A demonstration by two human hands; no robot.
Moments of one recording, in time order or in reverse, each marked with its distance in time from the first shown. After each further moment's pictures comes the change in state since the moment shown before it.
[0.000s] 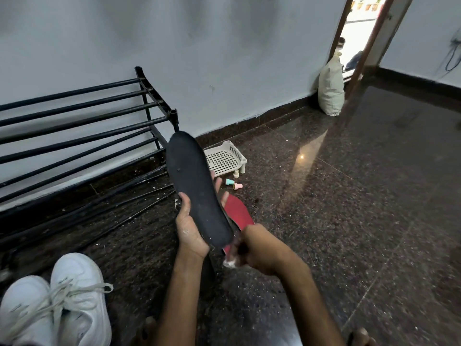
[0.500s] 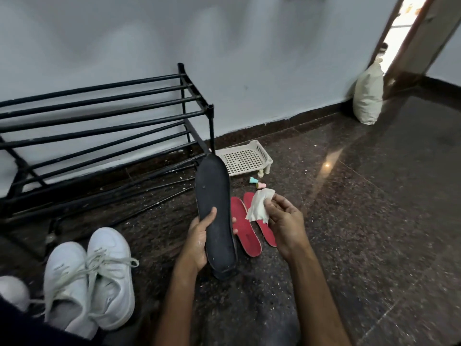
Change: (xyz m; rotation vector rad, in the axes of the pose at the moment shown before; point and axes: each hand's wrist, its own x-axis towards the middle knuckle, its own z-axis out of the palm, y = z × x) left_hand -0.041 0.022 -0.047 0.421 0.284 -0.066; right_hand 0.028 0.002 0.008 1.476 0.539 0.166
